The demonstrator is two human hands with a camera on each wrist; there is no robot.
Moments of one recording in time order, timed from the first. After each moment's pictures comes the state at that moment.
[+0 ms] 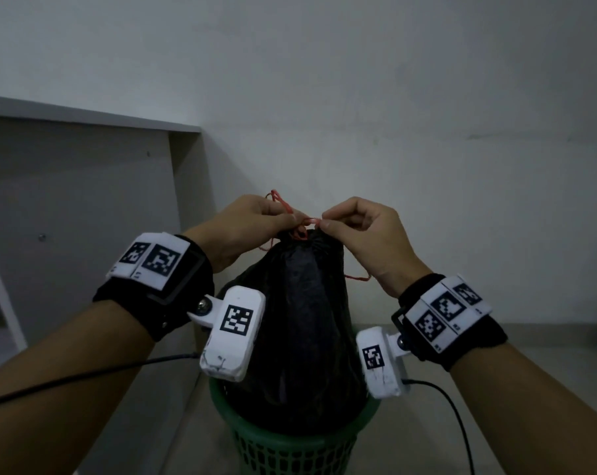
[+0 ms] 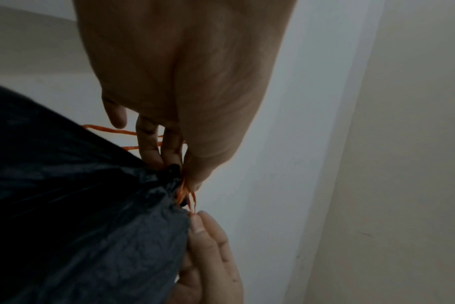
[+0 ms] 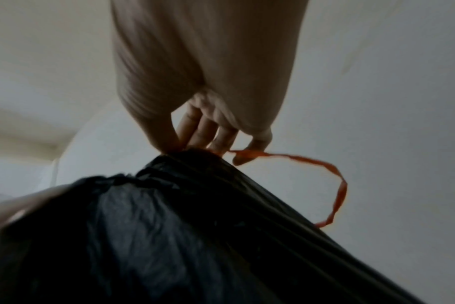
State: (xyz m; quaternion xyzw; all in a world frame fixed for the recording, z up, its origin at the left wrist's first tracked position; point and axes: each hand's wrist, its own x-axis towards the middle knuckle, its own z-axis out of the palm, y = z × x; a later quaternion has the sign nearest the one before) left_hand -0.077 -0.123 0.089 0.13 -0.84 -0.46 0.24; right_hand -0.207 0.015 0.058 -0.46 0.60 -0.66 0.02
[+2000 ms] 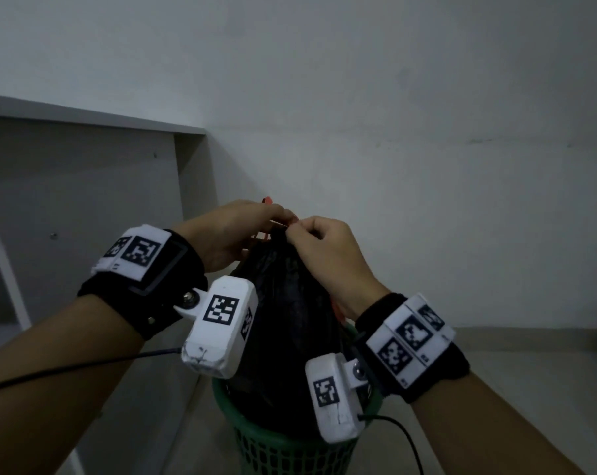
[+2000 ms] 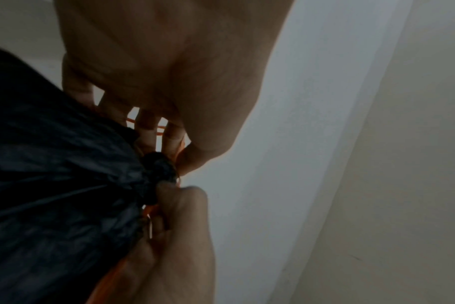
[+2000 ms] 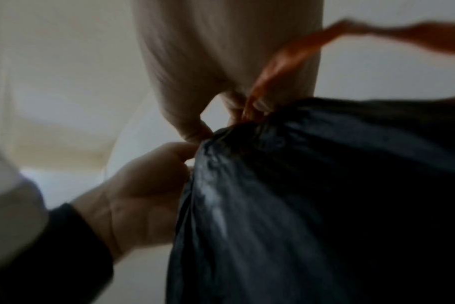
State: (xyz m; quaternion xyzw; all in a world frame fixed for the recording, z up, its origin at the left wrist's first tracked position) left_hand -0.064 -0.117 0.099 0.24 -0.77 -0.55 0.19; right_hand -0.145 -0.010 0.055 -0.40 0.65 -0.64 0.09
